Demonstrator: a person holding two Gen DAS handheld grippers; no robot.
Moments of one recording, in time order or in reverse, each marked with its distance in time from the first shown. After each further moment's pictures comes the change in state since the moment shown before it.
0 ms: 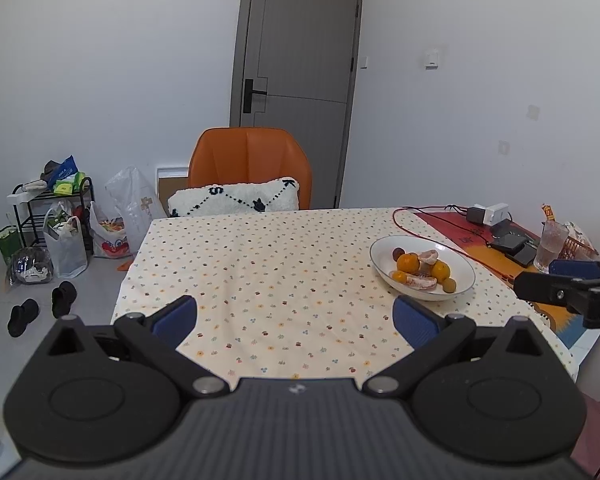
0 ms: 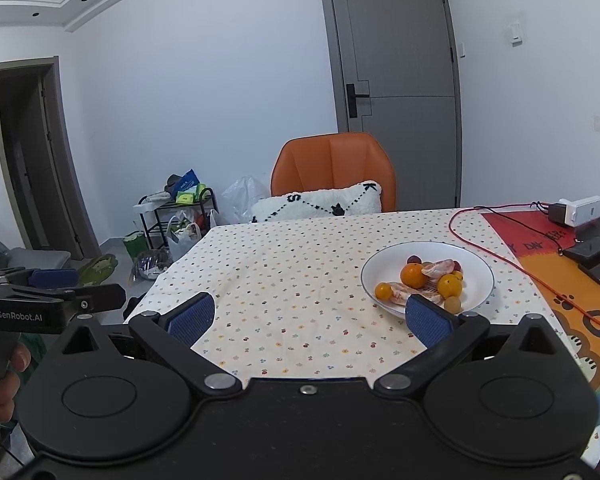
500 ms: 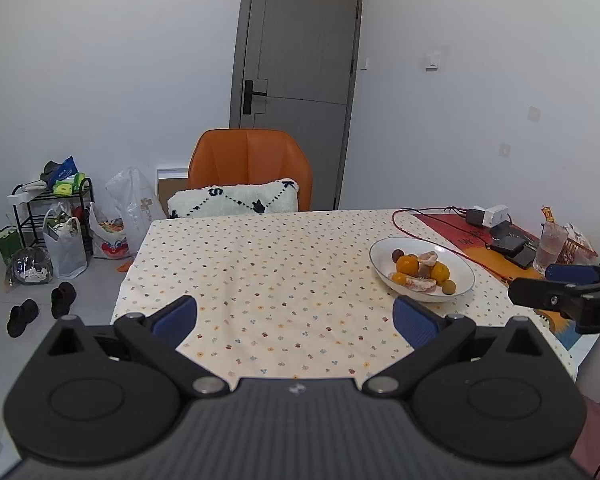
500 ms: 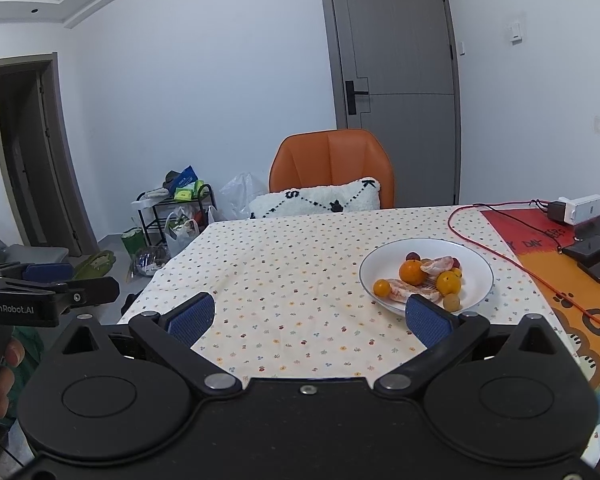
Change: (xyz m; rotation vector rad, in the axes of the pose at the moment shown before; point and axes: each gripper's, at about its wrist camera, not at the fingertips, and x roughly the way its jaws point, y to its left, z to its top) left arm -0.001 0.000 0.000 -0.001 -0.002 -0.002; right arm 0.002 0.001 -0.002 -0.002 0.009 -0.005
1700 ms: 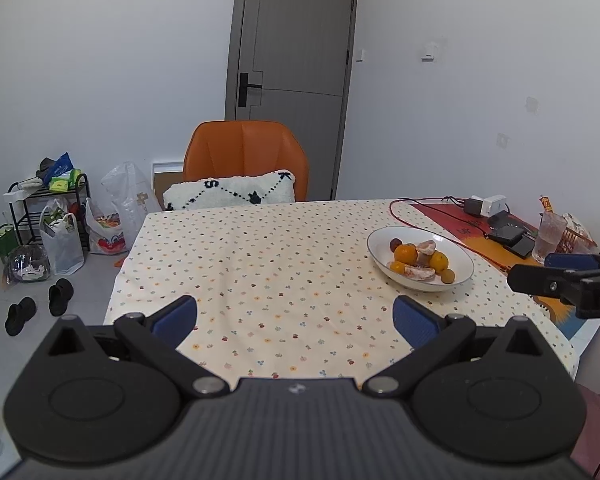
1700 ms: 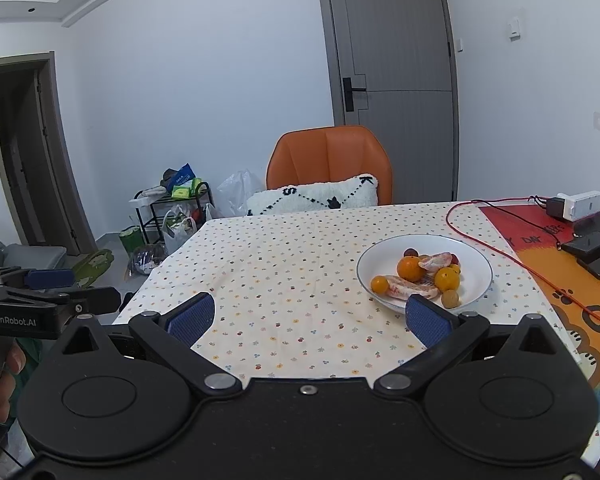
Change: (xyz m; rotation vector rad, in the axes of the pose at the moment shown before) left arm 0.007 0.000 -0.006 0.011 0.024 -0.009; right arm 0.003 -0.002 -0.001 0.009 0.010 -0.008
